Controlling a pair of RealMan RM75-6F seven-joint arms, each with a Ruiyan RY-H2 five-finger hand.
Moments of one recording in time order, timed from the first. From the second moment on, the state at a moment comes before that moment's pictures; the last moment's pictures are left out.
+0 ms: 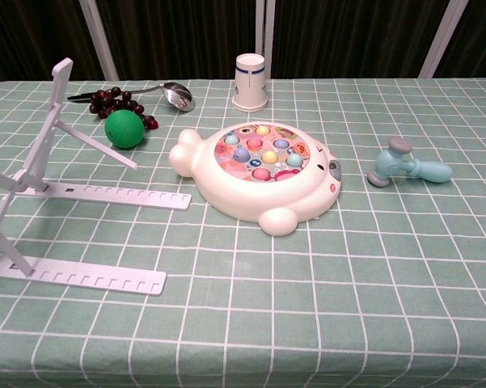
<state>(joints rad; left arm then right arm) 0.03 -1.18 -0.01 -1.58 1.54 1.60 0.16 0.13 -1.01 0.03 -1.67 -1.61 1.47 0.15</state>
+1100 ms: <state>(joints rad) 0.03 -1.19 0.00 -1.57 1.52 1.57 0.15 0.50 -1.30 0.17 -1.45 -1.29 0.91 0.05</state>
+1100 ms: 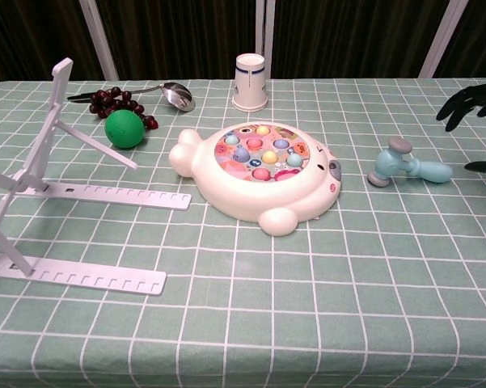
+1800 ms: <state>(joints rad) 0.02 -1.20 -0.01 -1.54 1.51 1.55 0.13 0.63 -1.49 0.18 -1.22 -1.19 0.77 0.03</state>
